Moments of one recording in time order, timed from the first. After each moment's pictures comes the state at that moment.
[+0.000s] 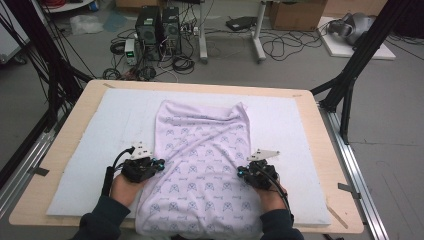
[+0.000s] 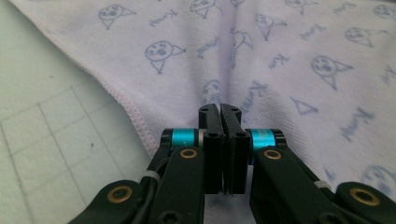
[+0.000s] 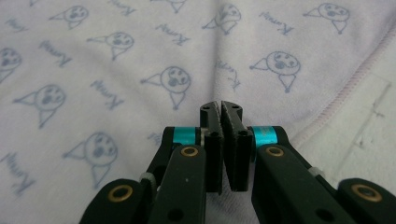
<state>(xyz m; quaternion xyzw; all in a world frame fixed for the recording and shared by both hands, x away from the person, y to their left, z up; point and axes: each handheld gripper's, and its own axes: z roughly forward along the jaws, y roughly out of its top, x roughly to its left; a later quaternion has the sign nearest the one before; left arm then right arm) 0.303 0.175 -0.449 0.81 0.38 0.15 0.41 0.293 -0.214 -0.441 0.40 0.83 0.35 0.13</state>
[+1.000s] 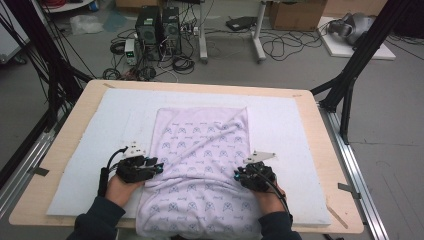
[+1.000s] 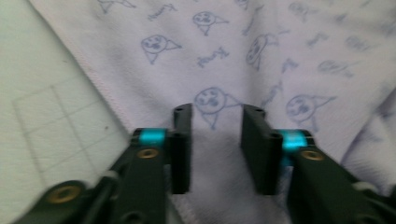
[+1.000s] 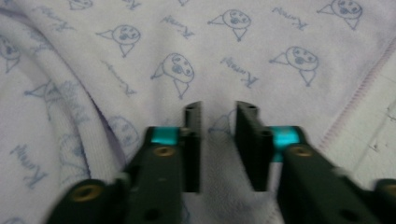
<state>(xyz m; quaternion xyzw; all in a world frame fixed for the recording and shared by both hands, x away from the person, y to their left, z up) 0.301 0.183 -0.451 0.80 0.40 0.16 0.42 0.288 -0.205 -0.439 0.39 0.85 0.34 0.14</state>
